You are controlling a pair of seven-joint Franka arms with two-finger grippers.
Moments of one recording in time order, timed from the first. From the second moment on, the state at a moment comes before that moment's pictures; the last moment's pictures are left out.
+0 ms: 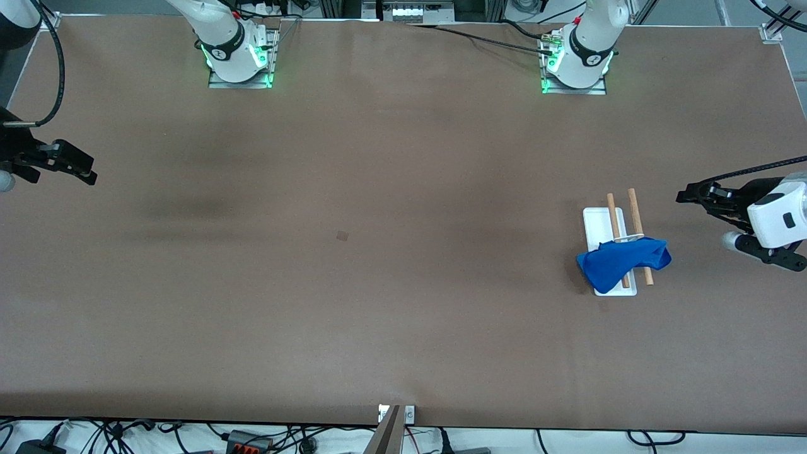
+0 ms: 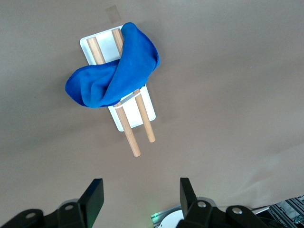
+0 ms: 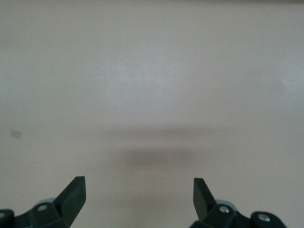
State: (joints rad) left arm 0.07 0.44 0.04 -1.25 -0.12 1.31 0.40; right arm -0.03 0.04 -0.01 -1.63 -0.05 1.73 -0.03
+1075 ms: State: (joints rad) left arm 0.05 0.06 -0.01 -1.65 -0.01 1.61 0.17; right arm -0.03 0.05 0.00 -1.63 -0.05 1.69 -0.03
